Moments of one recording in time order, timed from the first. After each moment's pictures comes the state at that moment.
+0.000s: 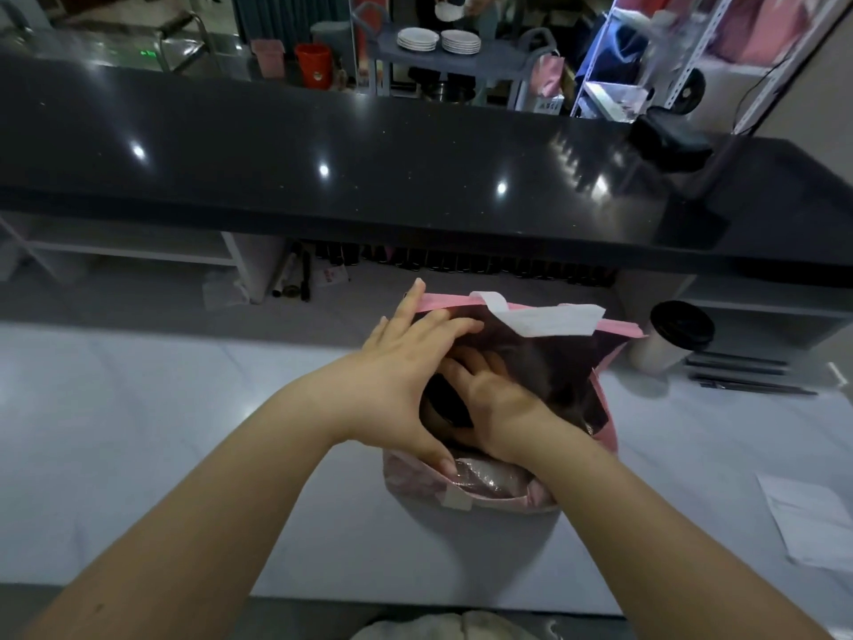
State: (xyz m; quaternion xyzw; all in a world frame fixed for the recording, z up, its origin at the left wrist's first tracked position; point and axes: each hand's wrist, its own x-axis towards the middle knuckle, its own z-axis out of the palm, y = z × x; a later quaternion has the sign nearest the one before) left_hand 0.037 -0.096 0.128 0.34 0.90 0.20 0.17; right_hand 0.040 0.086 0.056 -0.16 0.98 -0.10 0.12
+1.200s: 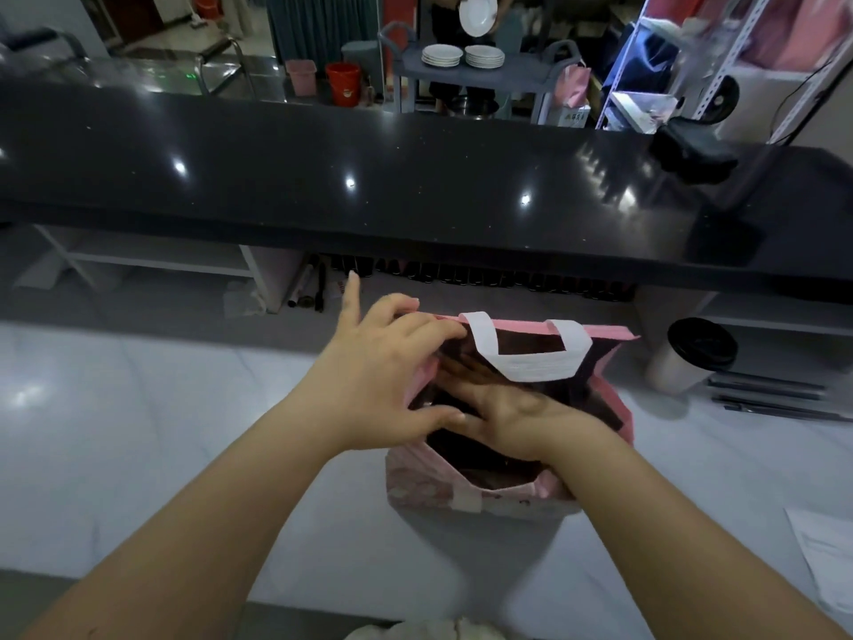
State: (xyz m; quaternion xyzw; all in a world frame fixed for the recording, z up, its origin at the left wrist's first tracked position) left_hand 0.037 -0.096 0.132 0.33 0.94 0.09 -0.07; right_hand 0.027 0.109 0.075 -0.24 0.94 -0.17 0.20
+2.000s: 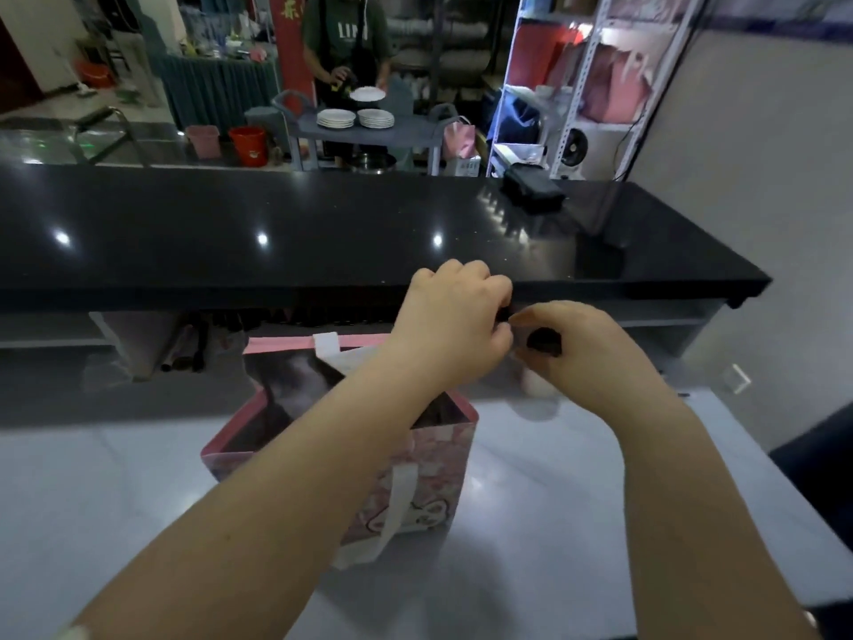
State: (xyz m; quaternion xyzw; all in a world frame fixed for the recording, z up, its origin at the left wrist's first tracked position) left_hand 0.019 0.119 0.186 0.36 0.91 0.11 -0.18; right_hand 0.081 0.281 0.172 -0.01 0.97 -0.21 -0.12
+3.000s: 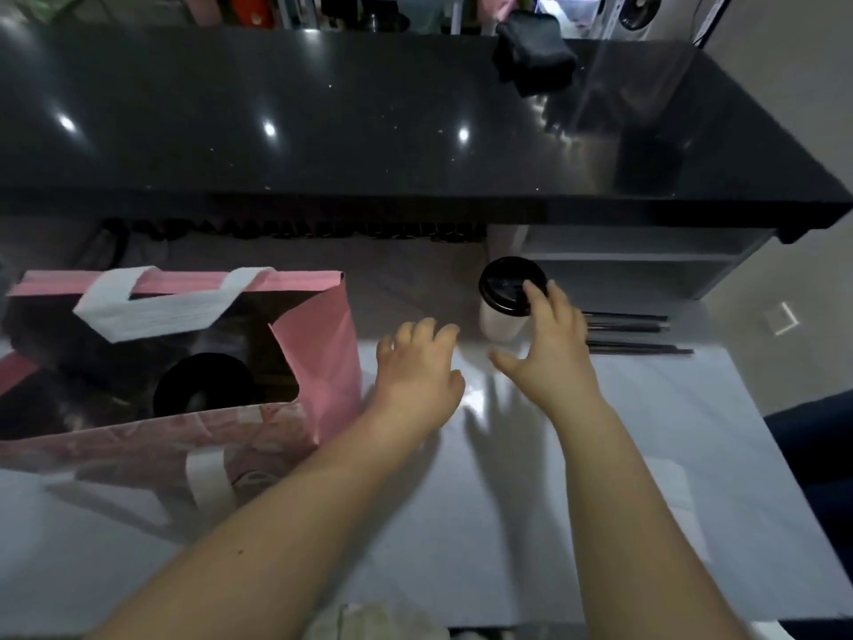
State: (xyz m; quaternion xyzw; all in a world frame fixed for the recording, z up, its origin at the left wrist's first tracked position) left_hand 0.015 0.247 0.002 0.16 0.98 0.12 0.05; right_hand 0.030 0.415 0.004 0.12 0.96 -0.27 -0.04
